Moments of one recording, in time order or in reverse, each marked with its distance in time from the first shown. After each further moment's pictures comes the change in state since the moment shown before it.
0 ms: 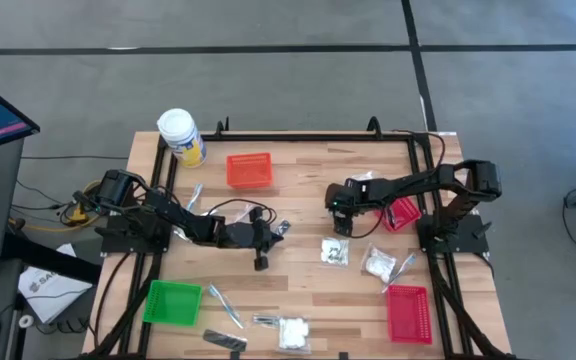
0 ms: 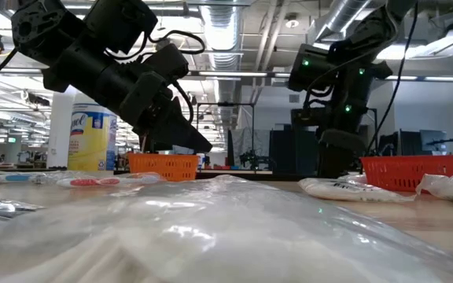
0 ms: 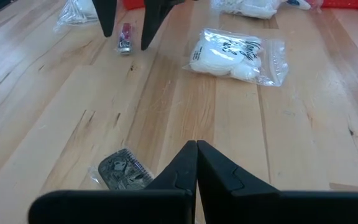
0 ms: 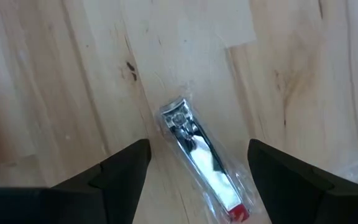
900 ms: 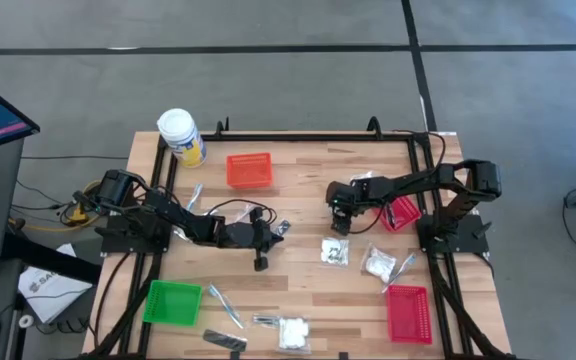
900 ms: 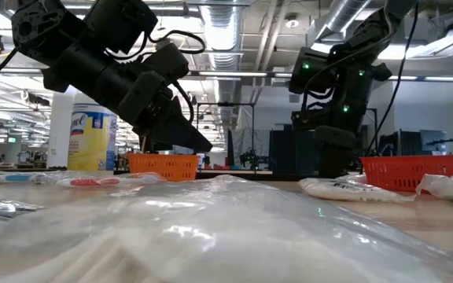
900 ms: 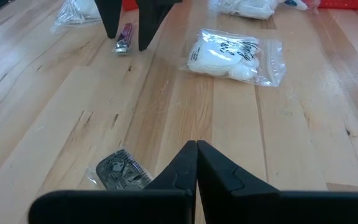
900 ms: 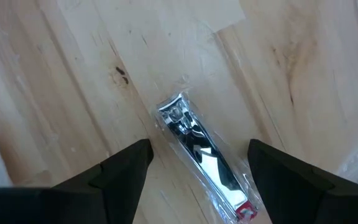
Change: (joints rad) left arm 0.000 0.000 0.000 0.003 0.007 0.001; right arm 0.000 -0.005 -0.005 -0.008 -0.065 0.183
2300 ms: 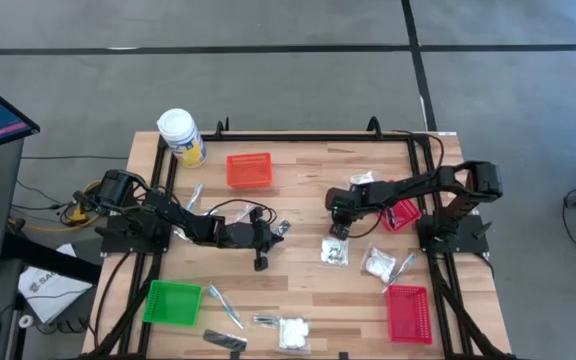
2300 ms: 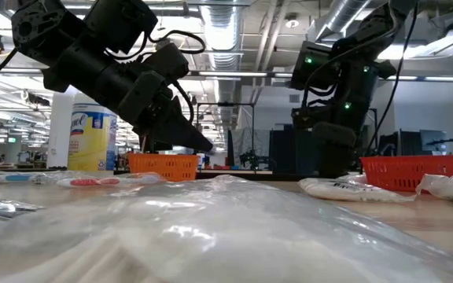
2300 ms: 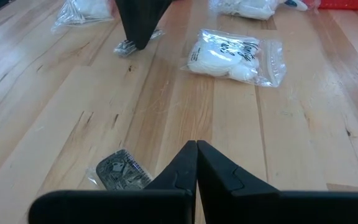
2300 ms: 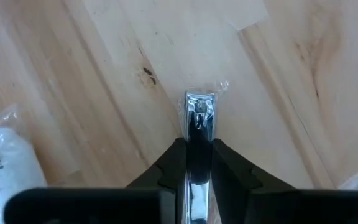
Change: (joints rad) left arm 0.000 0.000 0.000 0.001 -0.001 -0.002; right arm 0.043 -0.026 -0.003 -0.008 0.024 0.096
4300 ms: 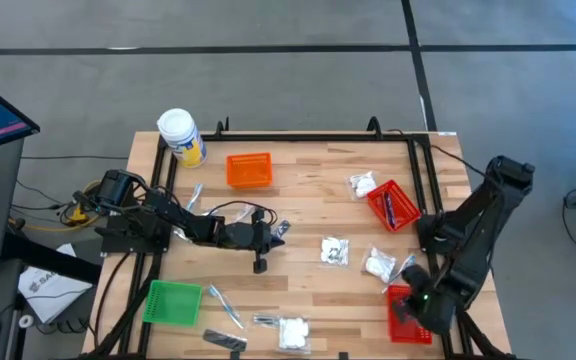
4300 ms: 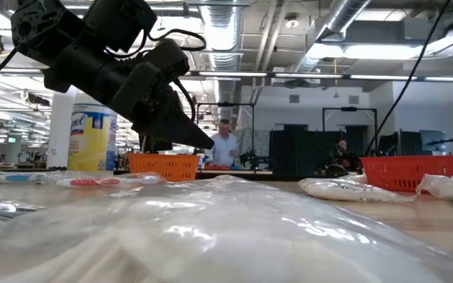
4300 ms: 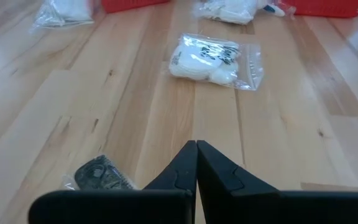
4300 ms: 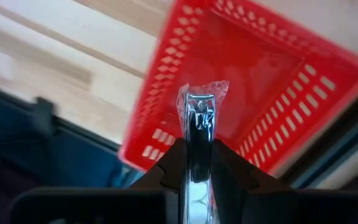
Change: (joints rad) left arm -0.004 0.000 0.000 0.019 0.065 -0.006; right arm 1.146 -0.268 0.138 -0.436 -0.141 1.887
